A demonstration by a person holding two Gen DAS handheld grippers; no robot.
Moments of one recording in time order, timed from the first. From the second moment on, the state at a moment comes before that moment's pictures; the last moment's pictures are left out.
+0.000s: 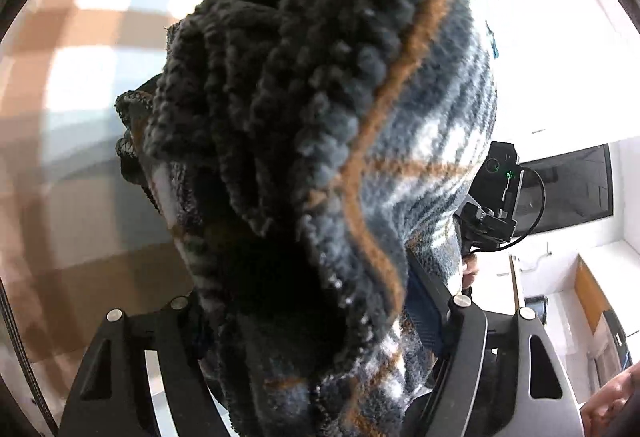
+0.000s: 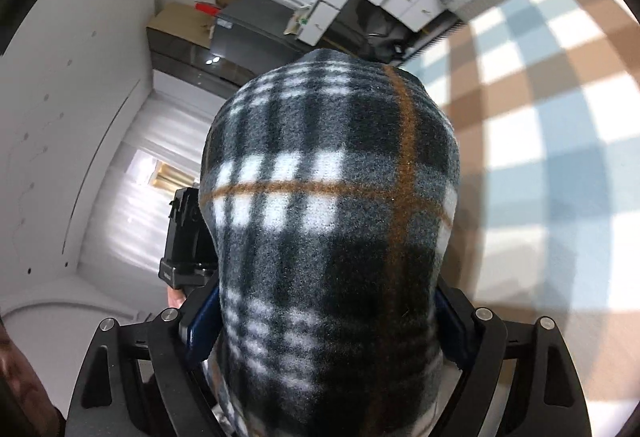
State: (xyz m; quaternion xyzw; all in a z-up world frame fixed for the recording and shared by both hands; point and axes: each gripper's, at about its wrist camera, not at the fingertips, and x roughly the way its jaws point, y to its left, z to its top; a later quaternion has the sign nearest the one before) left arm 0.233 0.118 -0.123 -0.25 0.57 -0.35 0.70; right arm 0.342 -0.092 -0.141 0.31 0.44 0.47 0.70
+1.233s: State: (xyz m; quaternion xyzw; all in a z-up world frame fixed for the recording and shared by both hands) left arm 0.191 0.534 -0.120 -0.40 0.42 -0.06 0.81; right arm 0.416 0.347 -0.164 0.16 0.48 0.50 0.70
